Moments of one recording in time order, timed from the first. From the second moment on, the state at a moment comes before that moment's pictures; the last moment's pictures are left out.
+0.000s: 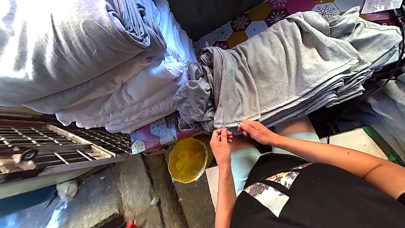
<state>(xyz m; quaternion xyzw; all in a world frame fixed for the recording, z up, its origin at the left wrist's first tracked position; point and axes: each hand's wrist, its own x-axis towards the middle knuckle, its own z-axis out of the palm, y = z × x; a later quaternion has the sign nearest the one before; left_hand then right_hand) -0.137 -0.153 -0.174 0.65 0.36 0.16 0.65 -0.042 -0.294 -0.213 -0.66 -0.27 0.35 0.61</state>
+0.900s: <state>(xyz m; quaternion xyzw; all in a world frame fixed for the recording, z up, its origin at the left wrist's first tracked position) -0.151 -0.146 -0.159 0.80 0.26 0.21 0.51 0.000 -0.268 -0.181 -0.52 -0.19 0.63 0.54</state>
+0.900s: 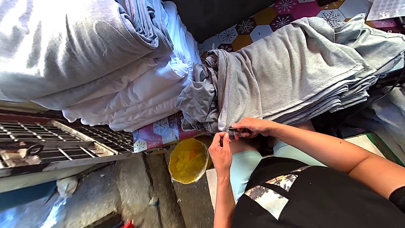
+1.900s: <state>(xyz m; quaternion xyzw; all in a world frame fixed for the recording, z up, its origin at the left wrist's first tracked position) -0.156 -0.142 -0.168 0.79 0.27 0.17 0.53 -0.004 -0.255 -0.190 -0.47 -0.07 0.67 0.57</state>
